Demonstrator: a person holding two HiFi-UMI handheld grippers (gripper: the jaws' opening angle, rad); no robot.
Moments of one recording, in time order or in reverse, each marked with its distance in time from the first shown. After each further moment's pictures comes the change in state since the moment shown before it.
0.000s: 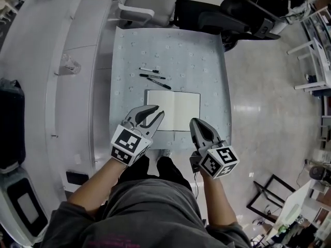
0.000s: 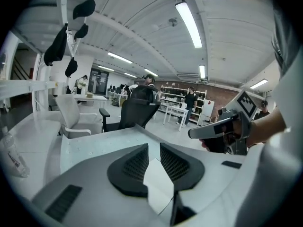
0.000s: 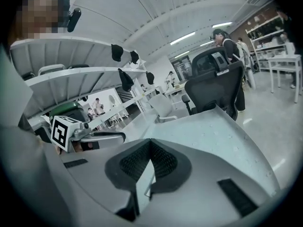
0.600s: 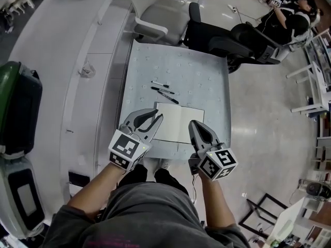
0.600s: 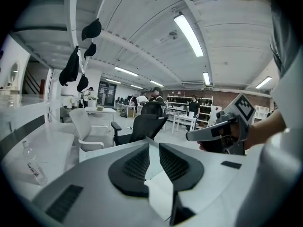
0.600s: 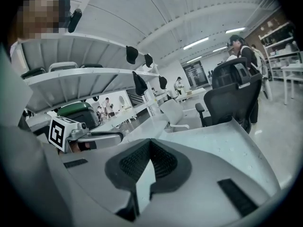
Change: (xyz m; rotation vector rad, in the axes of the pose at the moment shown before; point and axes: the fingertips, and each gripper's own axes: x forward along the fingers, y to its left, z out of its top) left arm -0.067 0.031 0.047 0.018 -0.137 0.108; right arm 0.024 0.064 0.047 -0.106 -0.050 0.098
